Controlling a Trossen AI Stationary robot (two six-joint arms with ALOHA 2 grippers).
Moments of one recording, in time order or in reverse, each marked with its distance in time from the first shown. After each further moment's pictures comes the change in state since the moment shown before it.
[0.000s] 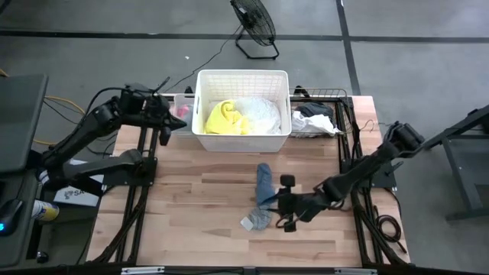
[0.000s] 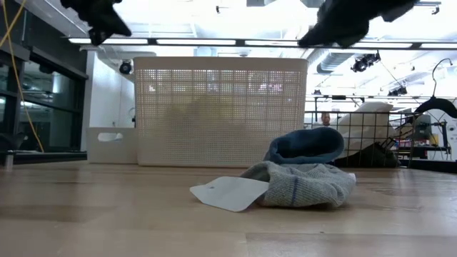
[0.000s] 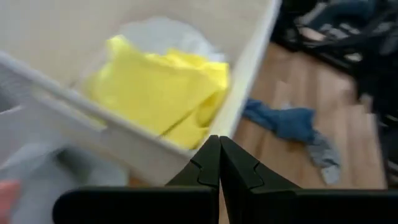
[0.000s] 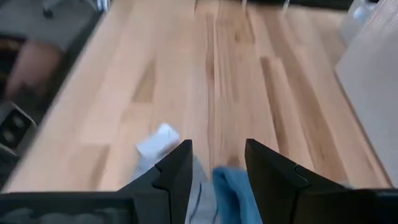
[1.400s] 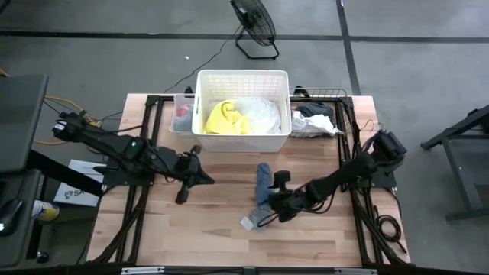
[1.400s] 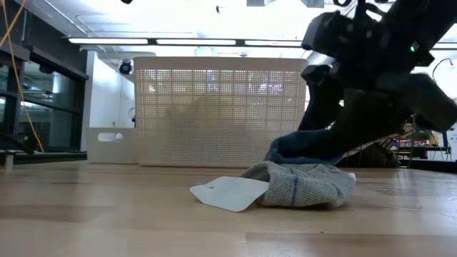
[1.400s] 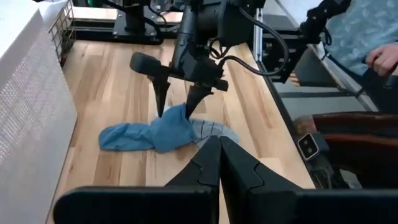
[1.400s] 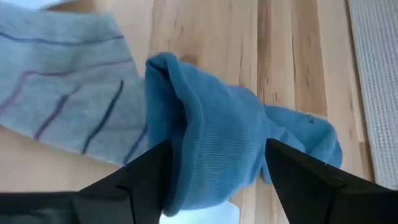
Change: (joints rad) left arm -1.037 0.304 0.000 0.457 -0.531 -0.171; right arm -0.095 0.230 0.000 -0.151 0.015 -0.131
